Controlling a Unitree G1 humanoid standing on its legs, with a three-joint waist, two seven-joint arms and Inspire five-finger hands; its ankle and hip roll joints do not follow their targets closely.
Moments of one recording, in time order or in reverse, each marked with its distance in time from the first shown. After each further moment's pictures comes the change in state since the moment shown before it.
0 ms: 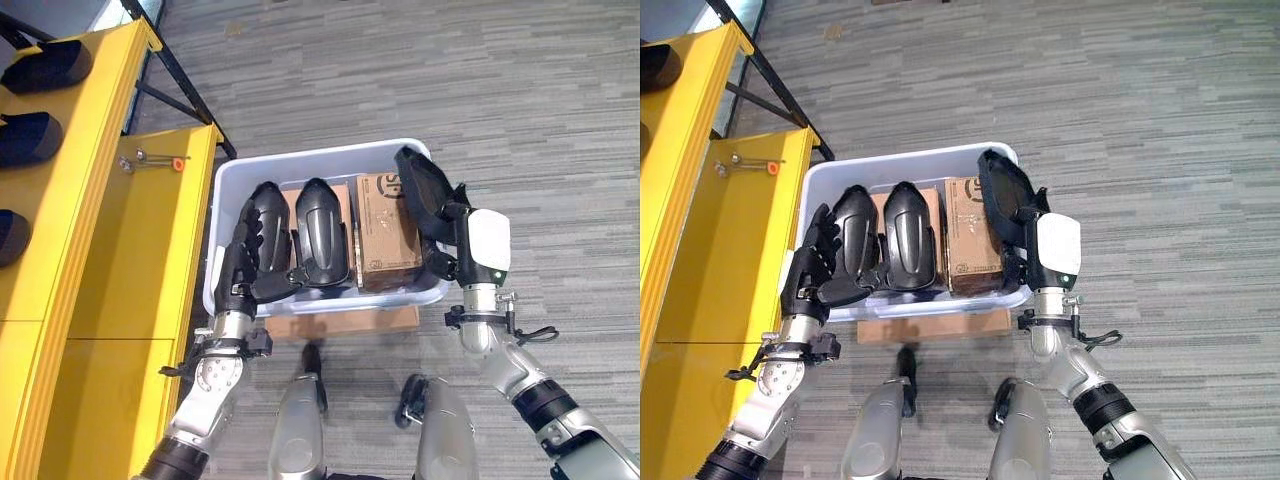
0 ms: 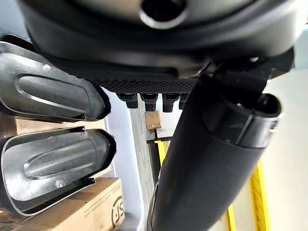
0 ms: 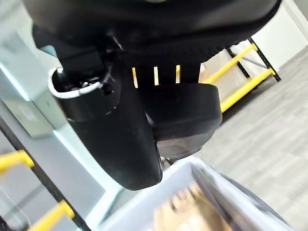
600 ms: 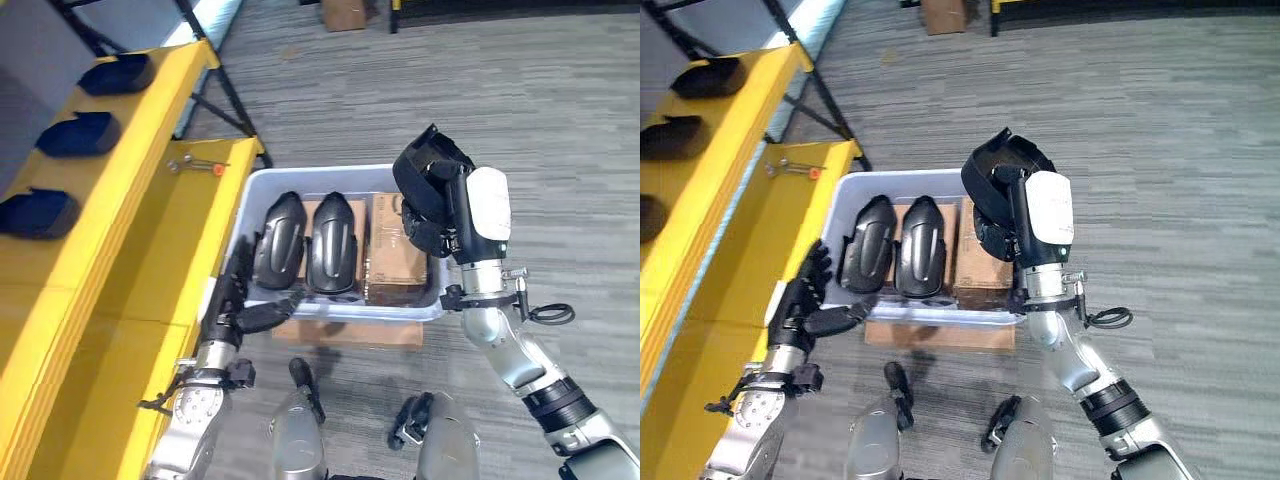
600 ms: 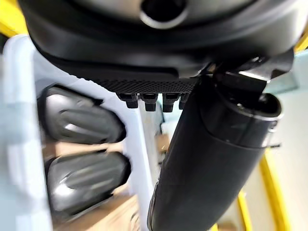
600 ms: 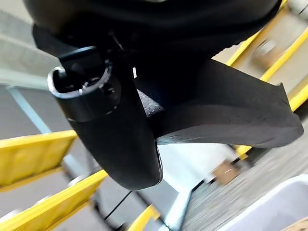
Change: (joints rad) left arm 0.156 0.005 0.029 -0.042 -0.014 0.046 -0.173; right arm 0.007 -0.065 -0.032 -0.266 -0.001 -0.041 0.197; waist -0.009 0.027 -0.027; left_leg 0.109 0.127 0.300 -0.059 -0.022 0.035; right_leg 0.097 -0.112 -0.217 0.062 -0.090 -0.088
